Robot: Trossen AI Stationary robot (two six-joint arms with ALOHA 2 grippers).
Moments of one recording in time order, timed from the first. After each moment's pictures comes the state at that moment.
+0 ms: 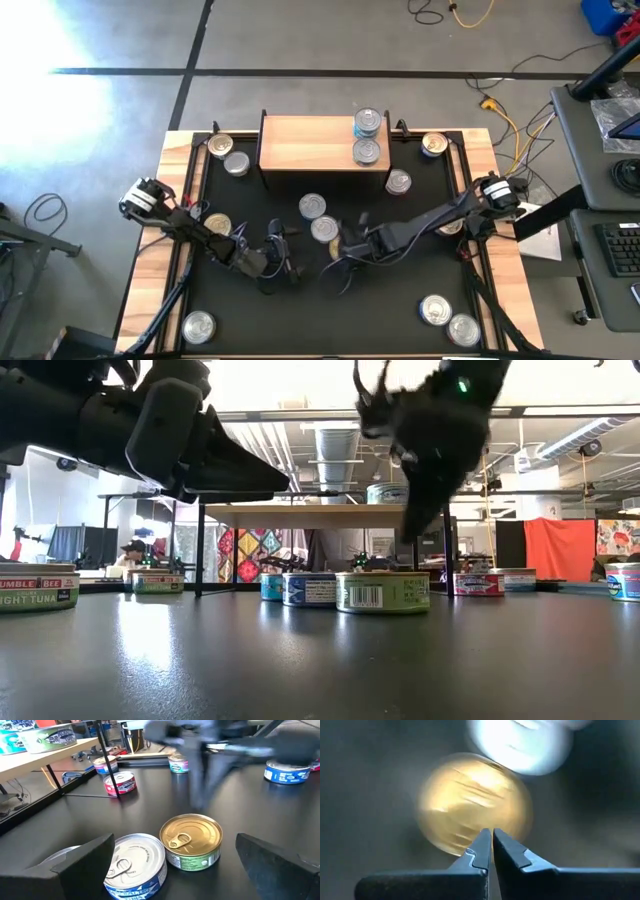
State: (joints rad) left arm -0.48 1.71 0.54 0.87 -0.79 -0.12; right arm 0.30 1.85 1.30 -0.75 0.34 0.57
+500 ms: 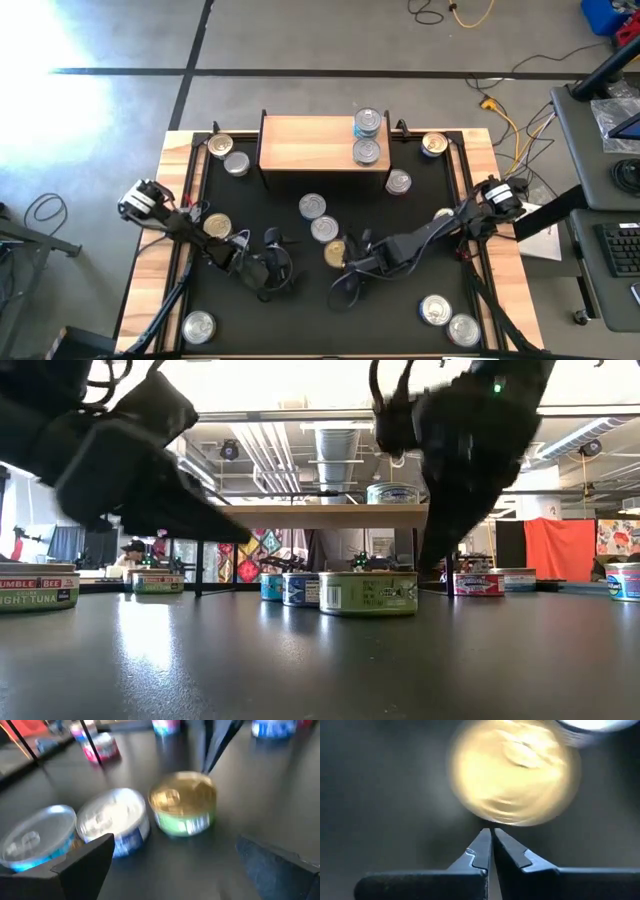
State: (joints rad) left arm -0.54 1.71 0.54 0.63 -0.74 -0.27; right arm 0.38 1.85 1.20 -0.55 0.24 0.71
